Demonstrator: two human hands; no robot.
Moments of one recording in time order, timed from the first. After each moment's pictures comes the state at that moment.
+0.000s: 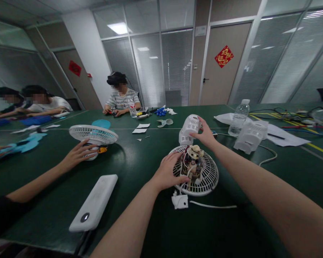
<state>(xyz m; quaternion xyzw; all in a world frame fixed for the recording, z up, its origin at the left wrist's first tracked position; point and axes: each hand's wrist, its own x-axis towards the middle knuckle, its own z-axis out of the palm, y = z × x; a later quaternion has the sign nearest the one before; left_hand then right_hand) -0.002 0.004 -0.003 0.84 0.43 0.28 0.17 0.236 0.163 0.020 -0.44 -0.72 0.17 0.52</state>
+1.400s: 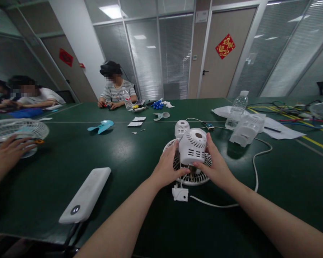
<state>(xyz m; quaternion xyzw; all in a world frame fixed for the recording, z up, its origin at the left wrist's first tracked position) 0.026 -0.007 -0.012 0.81 0.45 0.33 0.16 0.249 -0.015 0.002 -0.43 -0.78 0.13 0.44</state>
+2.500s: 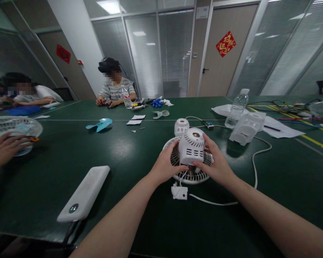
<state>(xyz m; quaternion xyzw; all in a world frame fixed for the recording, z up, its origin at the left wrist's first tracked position) 0.026 -0.008 -0.005 0.76 0.45 0.38 0.26 0.253 -0.013 0.000 -0.42 -0.78 0.15 0.44</state>
